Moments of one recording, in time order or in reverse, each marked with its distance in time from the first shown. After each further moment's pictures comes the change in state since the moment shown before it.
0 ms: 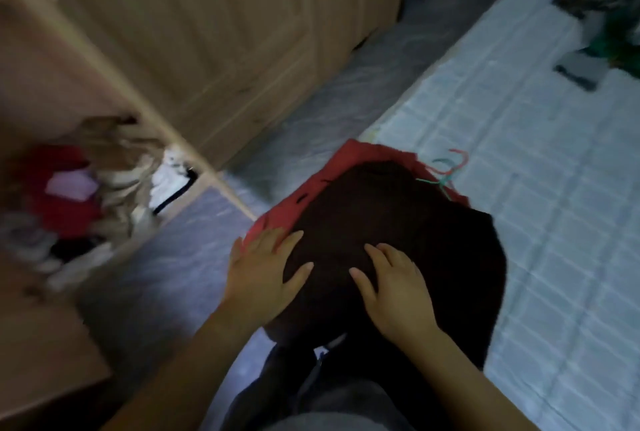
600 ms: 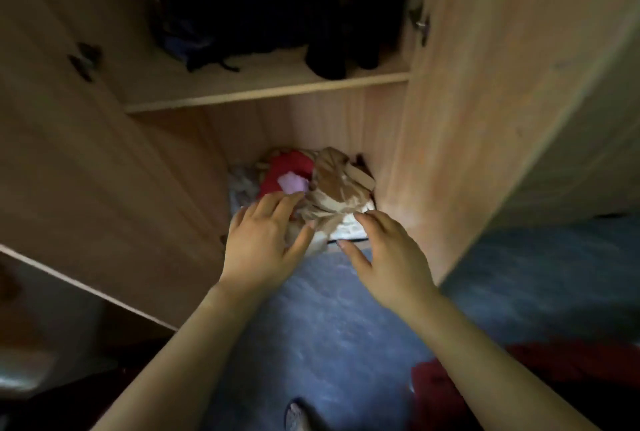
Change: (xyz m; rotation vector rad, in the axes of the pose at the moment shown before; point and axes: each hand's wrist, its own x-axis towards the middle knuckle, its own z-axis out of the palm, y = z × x) left_hand -0.153 -0.338 -0.169 -0.003 0.575 -0.644; right_hand 0.084 -0.452 0.083 0.102 0.070 -0.960
